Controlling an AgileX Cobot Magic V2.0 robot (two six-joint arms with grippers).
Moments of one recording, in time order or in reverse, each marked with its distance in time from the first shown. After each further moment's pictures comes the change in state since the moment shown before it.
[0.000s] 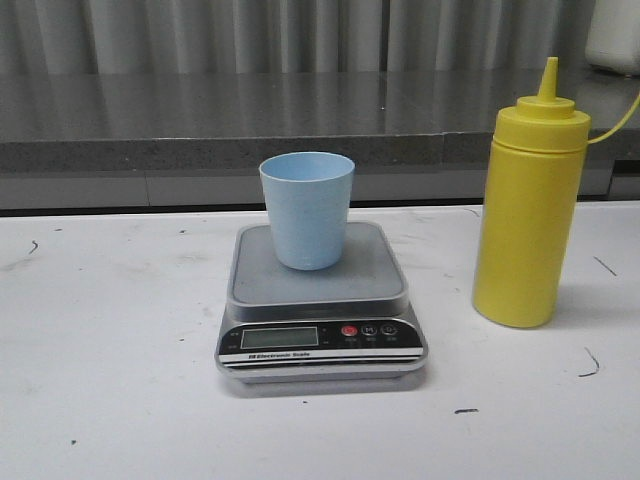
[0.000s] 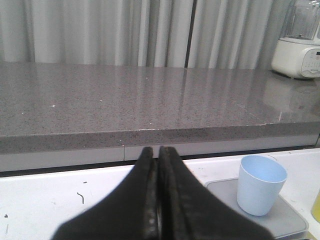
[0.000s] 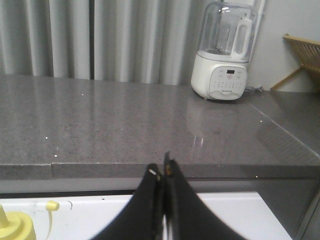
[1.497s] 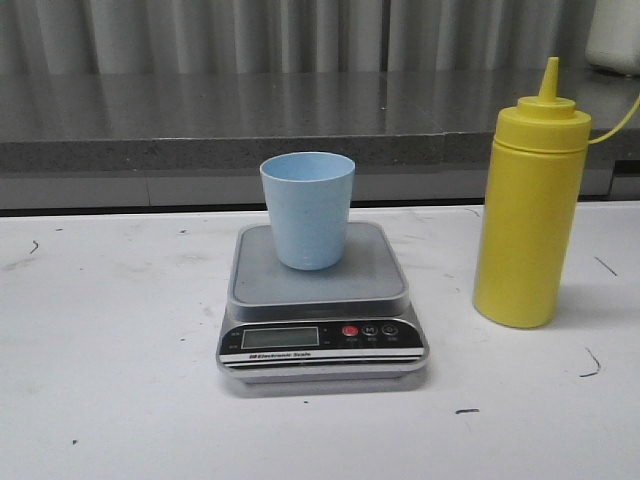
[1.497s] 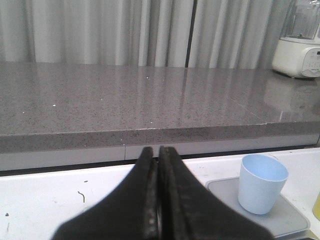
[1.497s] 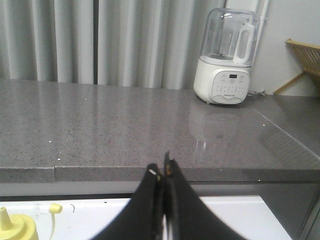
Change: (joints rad) left arm 0.002 -0.010 0.021 0.000 -0.010 0.000; right arm 0.000 -0.009 0.000 0.000 0.009 -0.004
